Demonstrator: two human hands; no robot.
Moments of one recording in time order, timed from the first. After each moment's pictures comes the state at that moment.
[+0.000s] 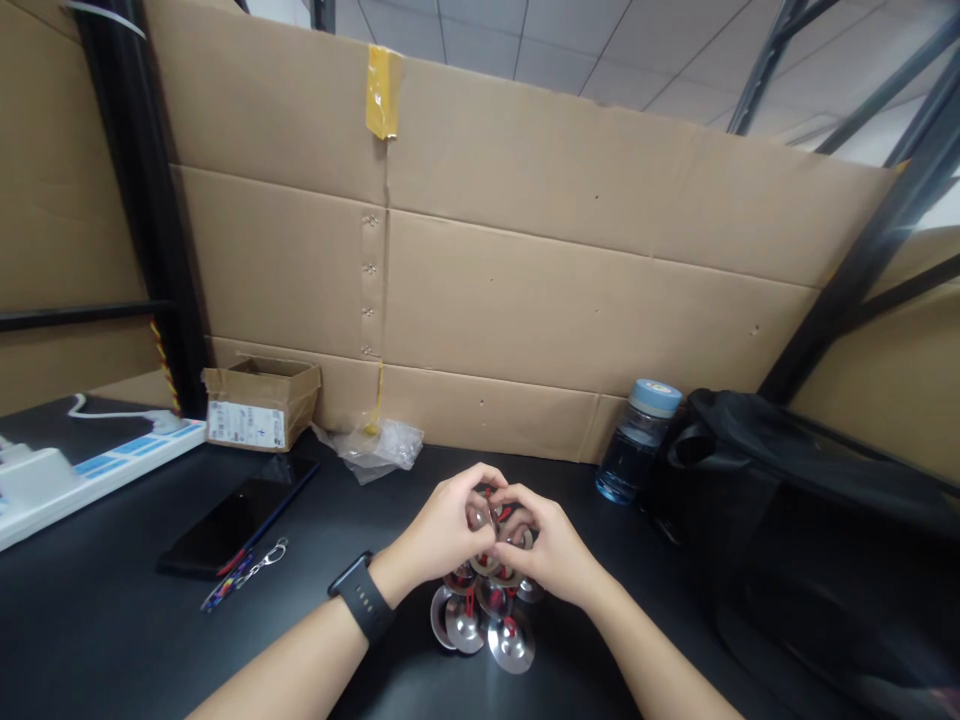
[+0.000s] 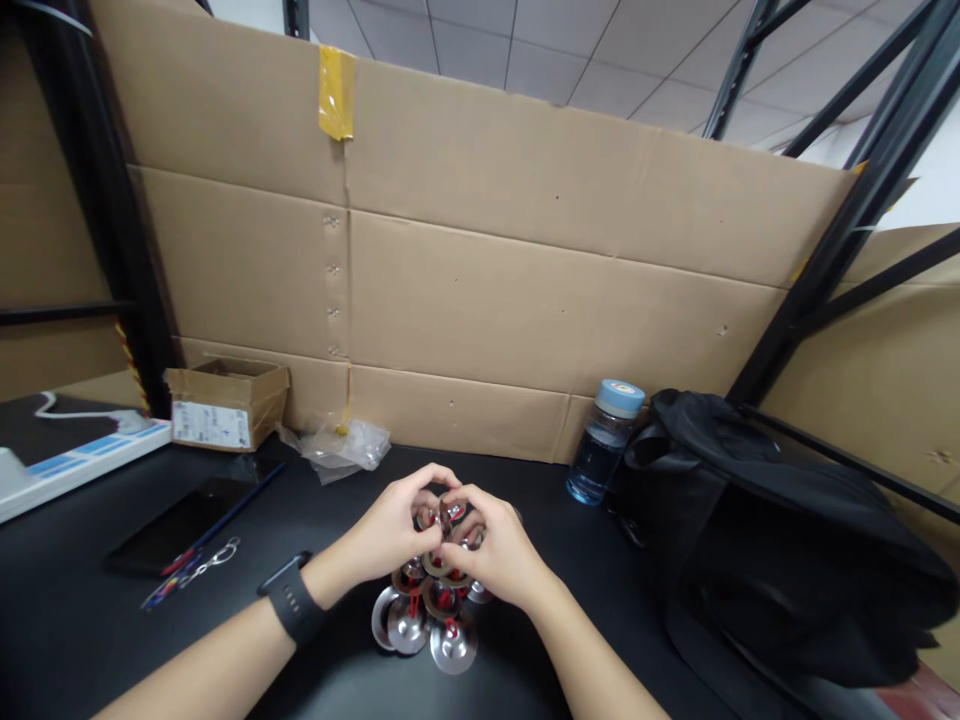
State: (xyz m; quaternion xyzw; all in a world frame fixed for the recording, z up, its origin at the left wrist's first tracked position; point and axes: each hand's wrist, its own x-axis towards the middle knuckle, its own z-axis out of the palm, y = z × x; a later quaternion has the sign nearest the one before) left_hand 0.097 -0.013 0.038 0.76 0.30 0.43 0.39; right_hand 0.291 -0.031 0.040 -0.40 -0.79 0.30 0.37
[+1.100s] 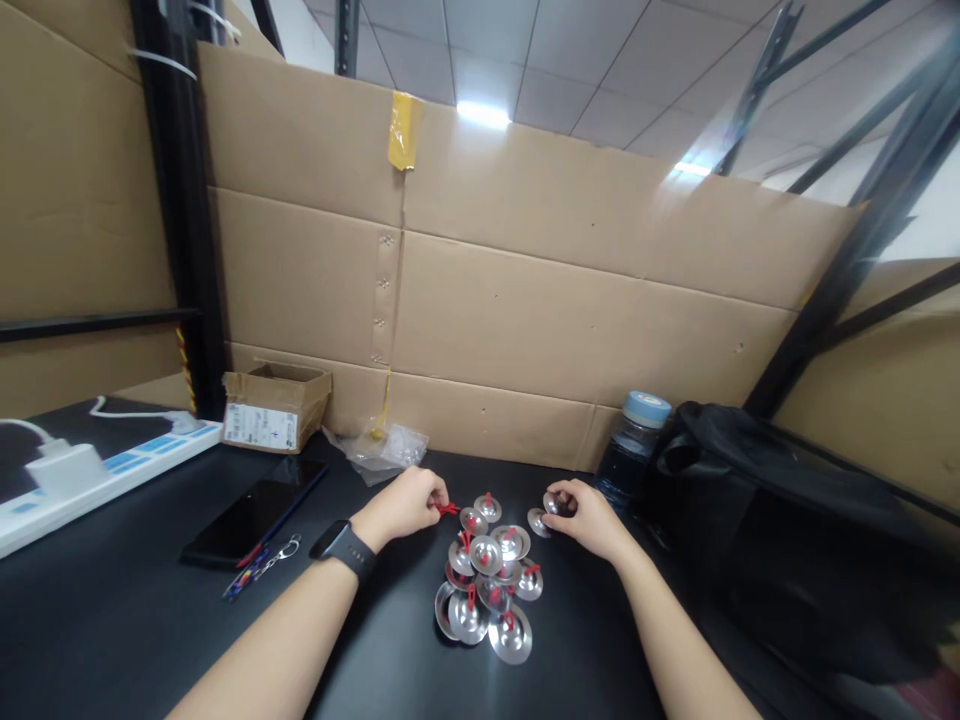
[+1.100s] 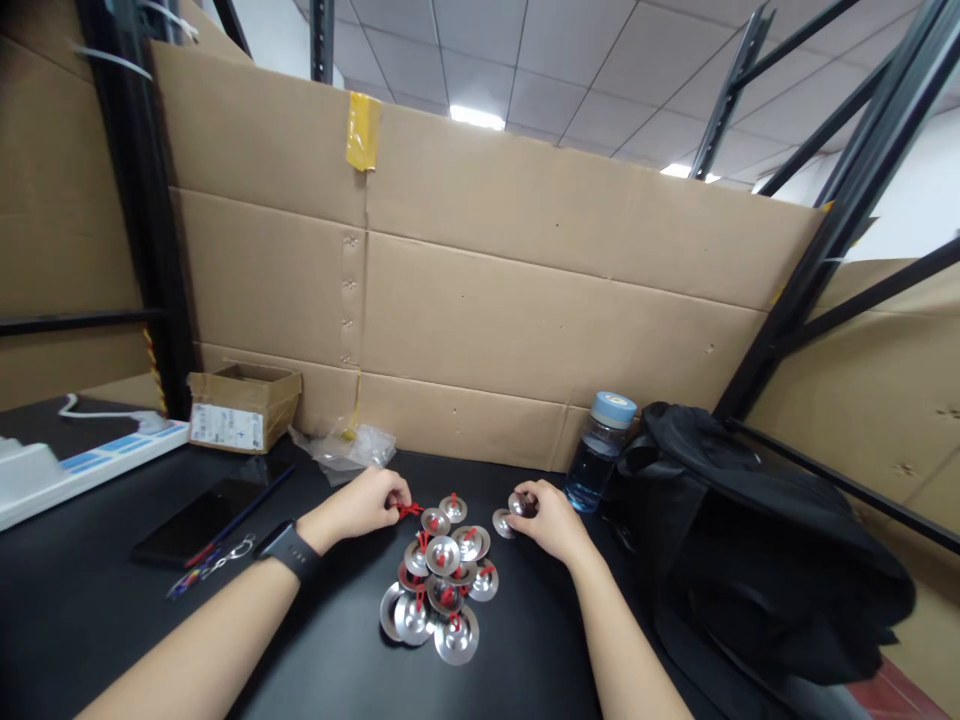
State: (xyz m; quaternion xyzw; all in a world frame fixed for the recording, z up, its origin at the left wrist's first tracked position) left_hand 0.035 0.041 0.019 0.85 0.43 0.25 0.16; right_hand 0.389 0.024 0.024 -0.60 -0.75 0.08 0.26
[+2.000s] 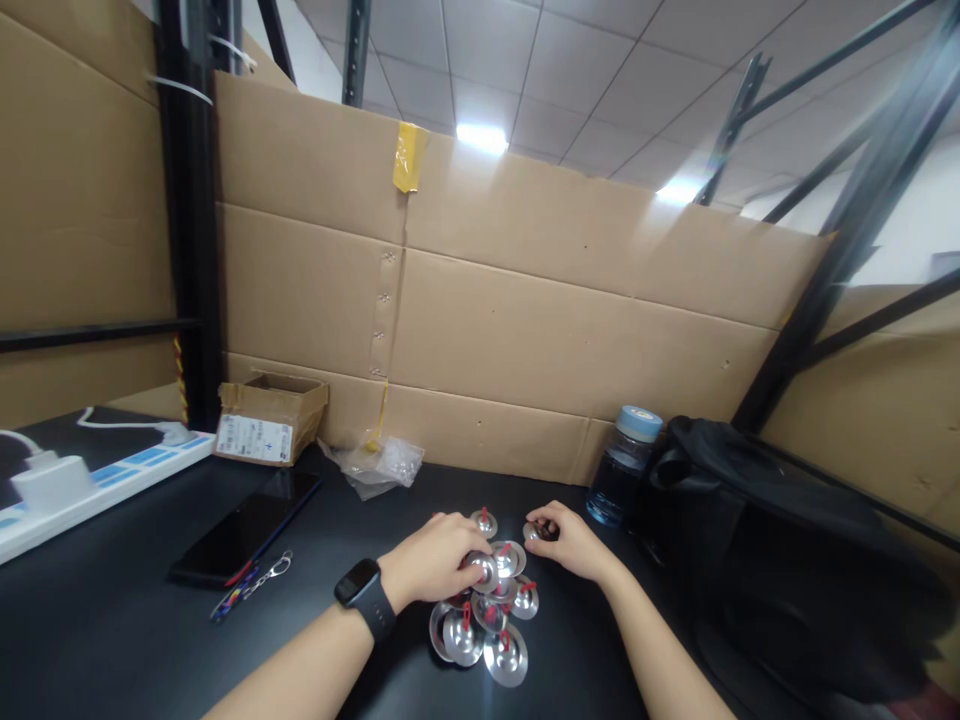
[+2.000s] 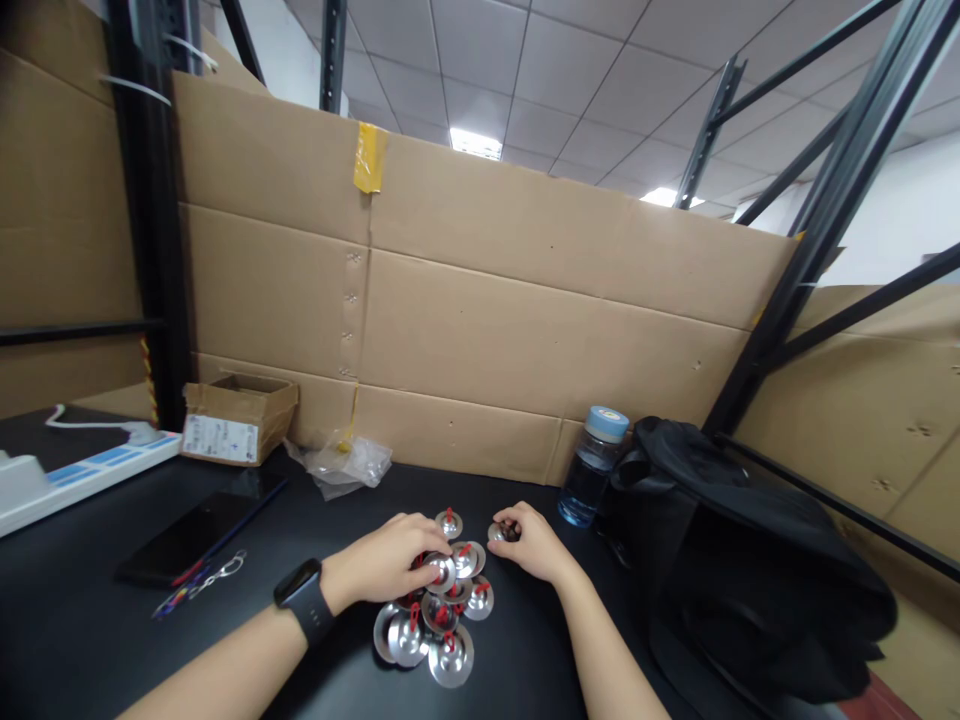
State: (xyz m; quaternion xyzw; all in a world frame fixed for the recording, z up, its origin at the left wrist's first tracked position) left_hand 0.081 0.001 0.014 0.92 0.30 0.22 0.12; right_hand 0.379 0.028 0.007 -0.55 -0.78 0.16 0.25
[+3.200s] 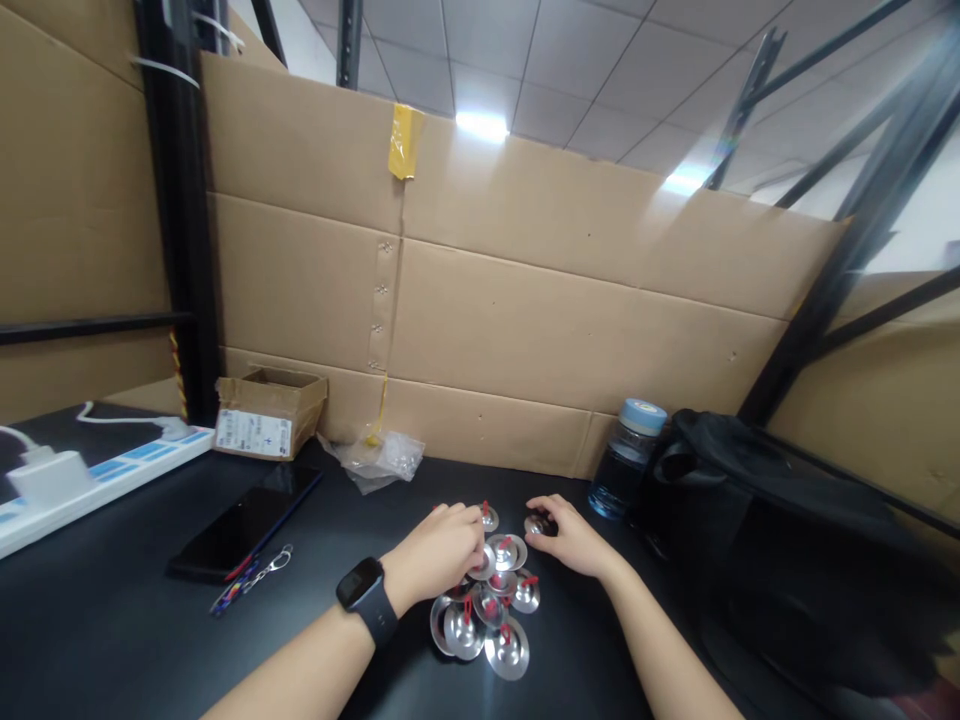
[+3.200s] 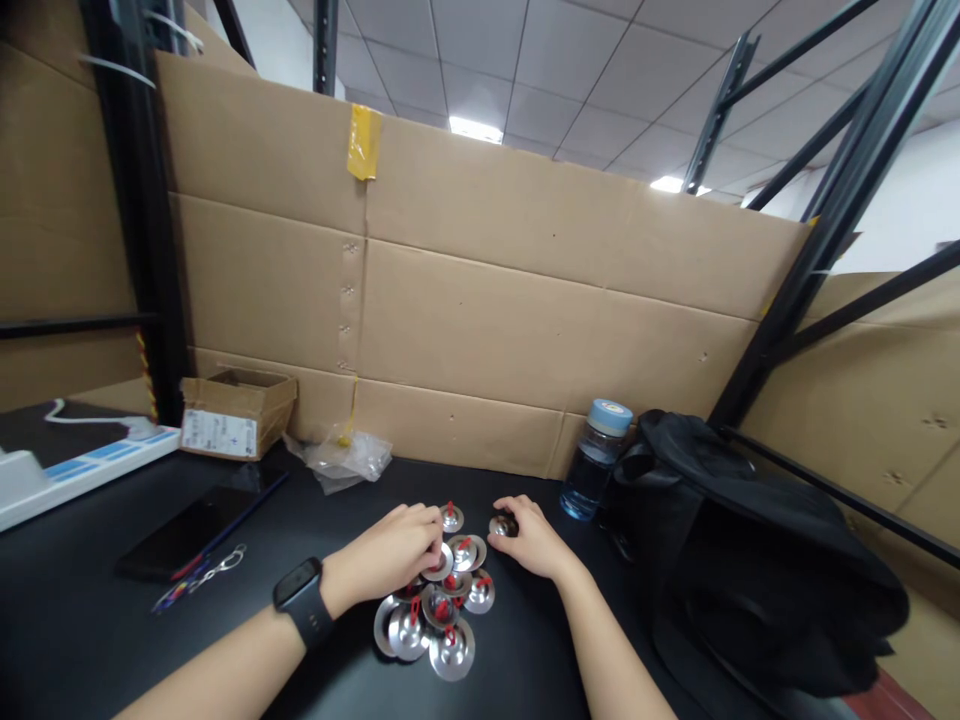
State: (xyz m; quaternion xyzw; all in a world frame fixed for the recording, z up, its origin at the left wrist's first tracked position) left_hand 0.087 -0.010 0.027 0.92 0.35 0.19 0.05; right_hand 0.376 0.023 0.006 -0.55 -0.79 0.15 0.23
